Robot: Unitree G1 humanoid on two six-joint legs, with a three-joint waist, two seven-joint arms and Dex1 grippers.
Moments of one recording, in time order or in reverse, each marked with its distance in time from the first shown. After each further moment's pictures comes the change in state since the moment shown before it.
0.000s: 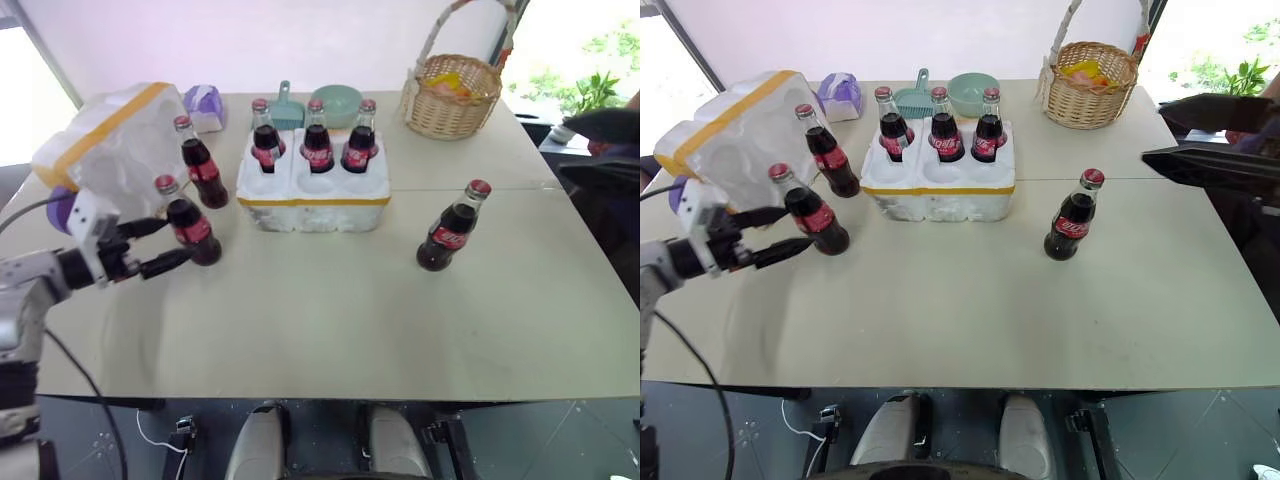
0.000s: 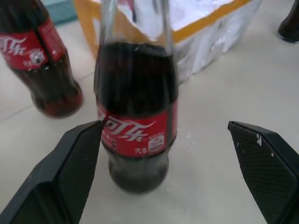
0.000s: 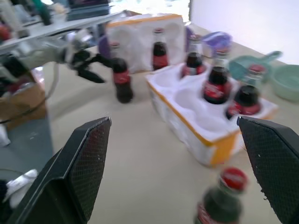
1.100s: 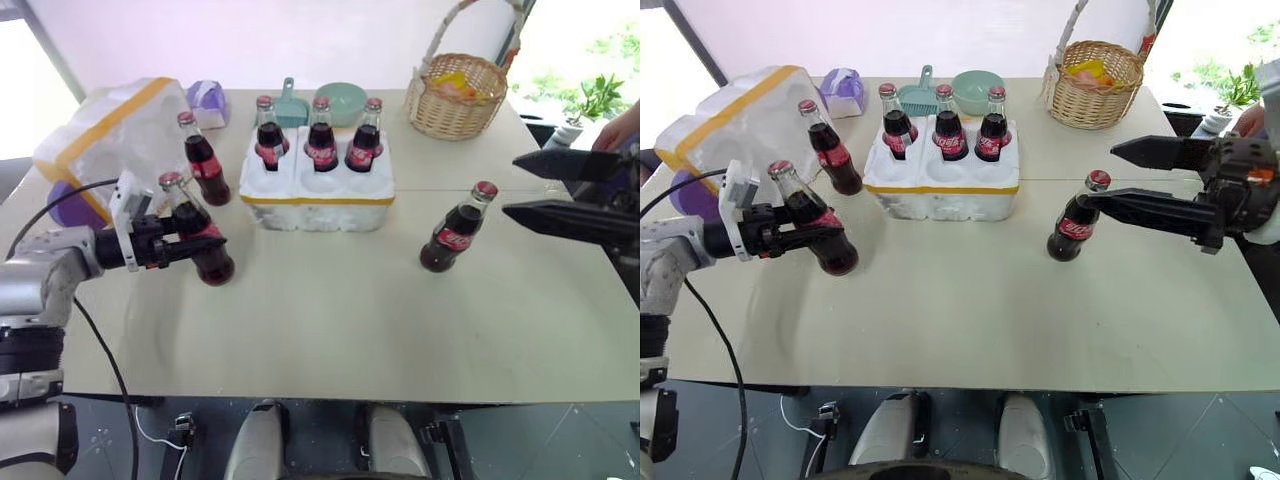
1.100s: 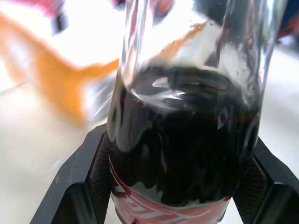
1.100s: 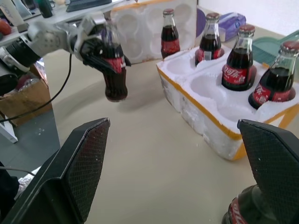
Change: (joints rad) left arm -0.203 -0.005 -0.096 -0.098 -0.165 0.329 -0.132; right arm 0.217 0.083 -0.140 -0.193 0.118 0.081 -0.218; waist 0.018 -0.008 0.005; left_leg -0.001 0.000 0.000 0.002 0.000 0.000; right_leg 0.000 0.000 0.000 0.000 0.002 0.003
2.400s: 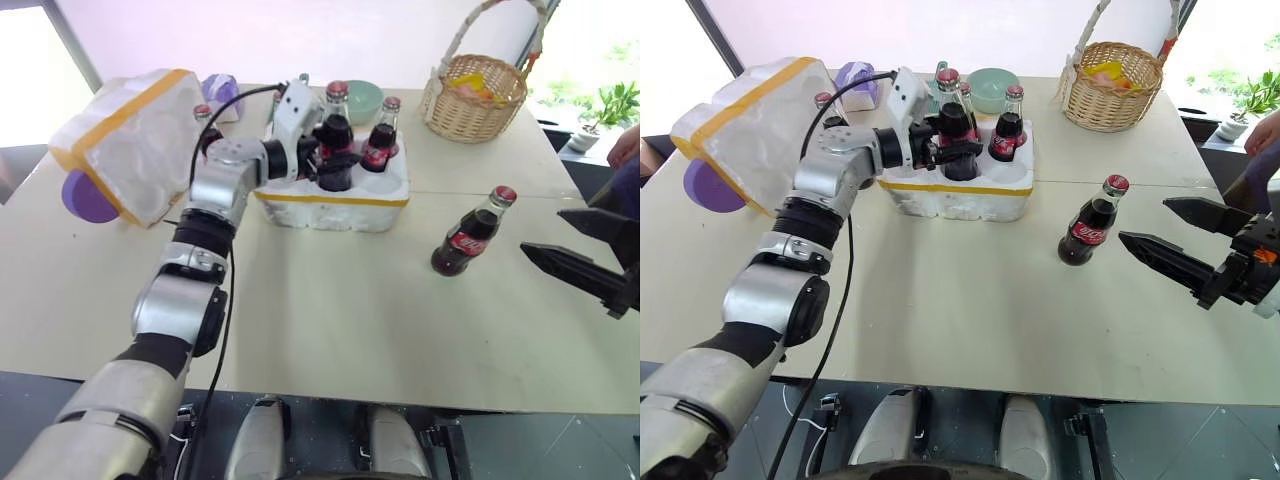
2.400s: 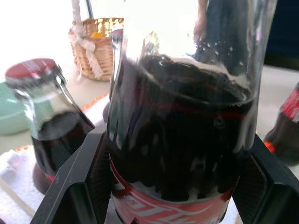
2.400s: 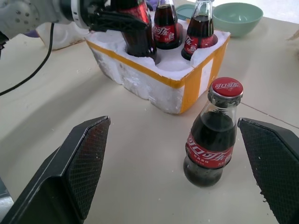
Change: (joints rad) left arm -0.639 -0.602 -0.274 0.755 0.476 -0.531 0.326; right arm 0.464 0.206 -0.353 -0.243 0.003 -0.038 -0.267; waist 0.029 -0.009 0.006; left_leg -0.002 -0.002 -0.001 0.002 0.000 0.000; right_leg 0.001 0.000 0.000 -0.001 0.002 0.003
